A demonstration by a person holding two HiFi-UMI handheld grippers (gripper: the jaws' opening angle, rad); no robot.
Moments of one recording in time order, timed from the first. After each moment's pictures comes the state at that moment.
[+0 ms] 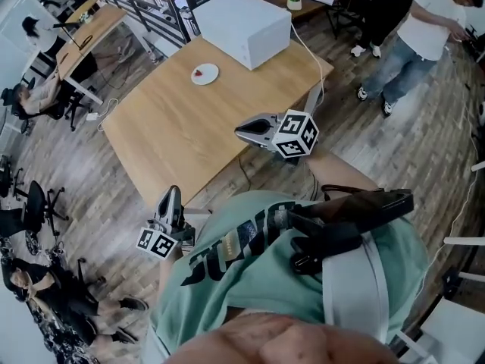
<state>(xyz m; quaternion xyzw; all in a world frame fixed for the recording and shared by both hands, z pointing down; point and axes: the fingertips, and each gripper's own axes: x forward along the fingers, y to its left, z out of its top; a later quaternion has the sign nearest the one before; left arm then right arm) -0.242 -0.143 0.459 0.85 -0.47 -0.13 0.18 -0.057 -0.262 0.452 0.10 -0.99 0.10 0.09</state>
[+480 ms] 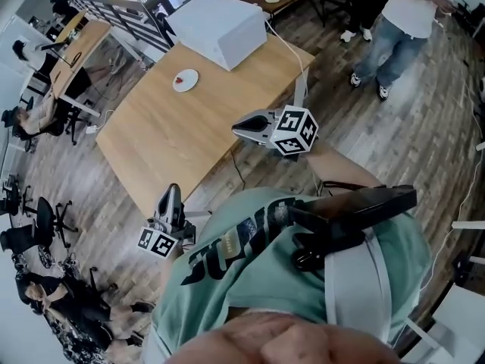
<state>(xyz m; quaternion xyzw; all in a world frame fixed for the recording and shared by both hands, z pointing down) -0.142 -0.159 0.446 0.87 -0.45 -0.11 0.17 0.043 -0.263 0.447 0.12 -0.99 0.09 0.07</state>
